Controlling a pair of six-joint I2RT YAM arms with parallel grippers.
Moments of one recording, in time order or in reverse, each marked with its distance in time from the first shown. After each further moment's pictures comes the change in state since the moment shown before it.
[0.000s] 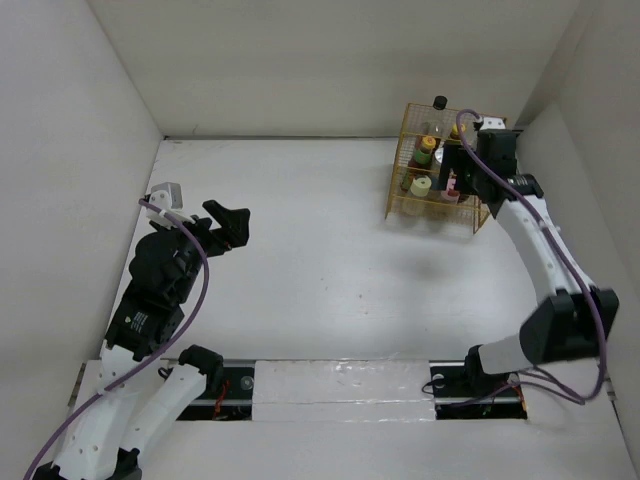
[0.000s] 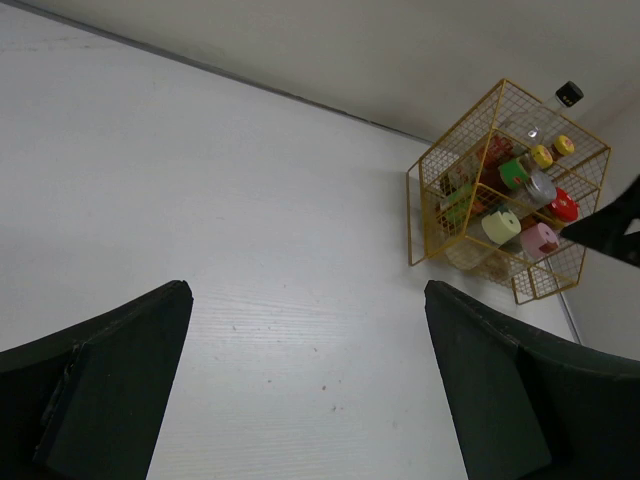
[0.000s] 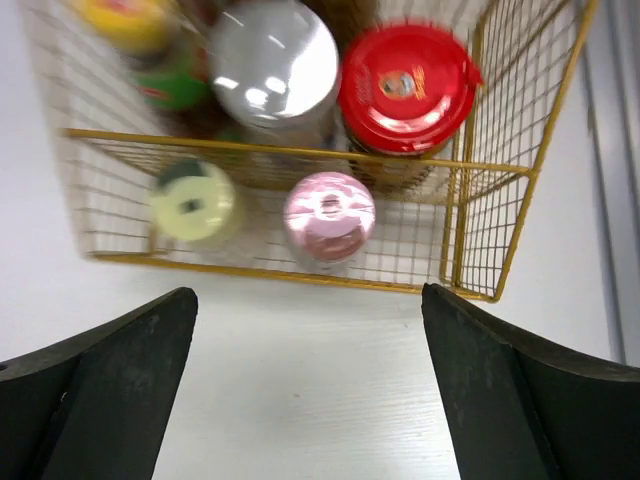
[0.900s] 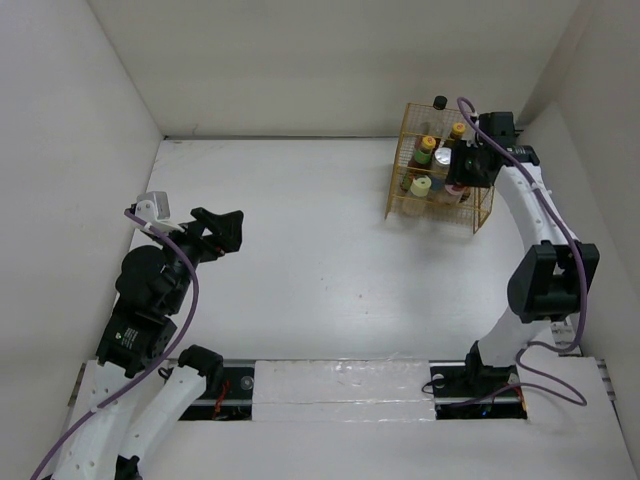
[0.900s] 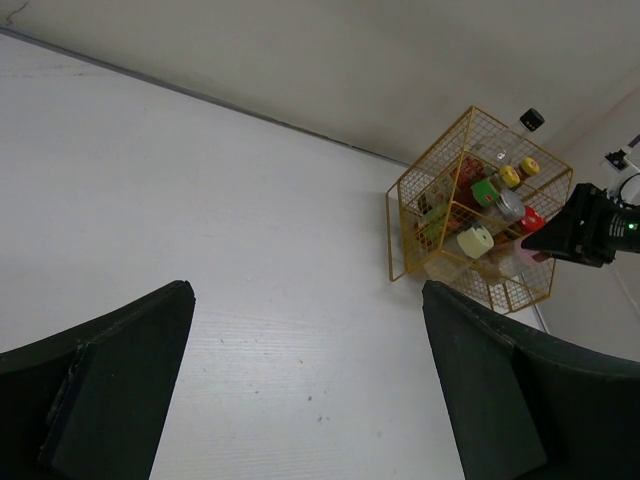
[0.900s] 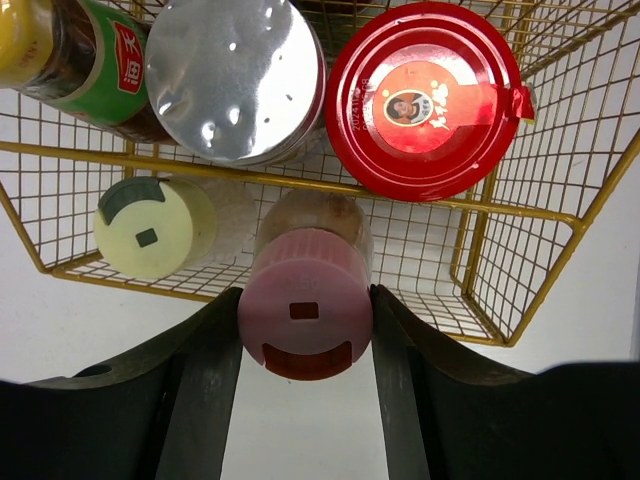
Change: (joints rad) left arm 0.000 -0.071 0.000 0.001 0.000 -0.011; right arm -0.057 0.164 0.224 -0.161 -0.113 -0.037
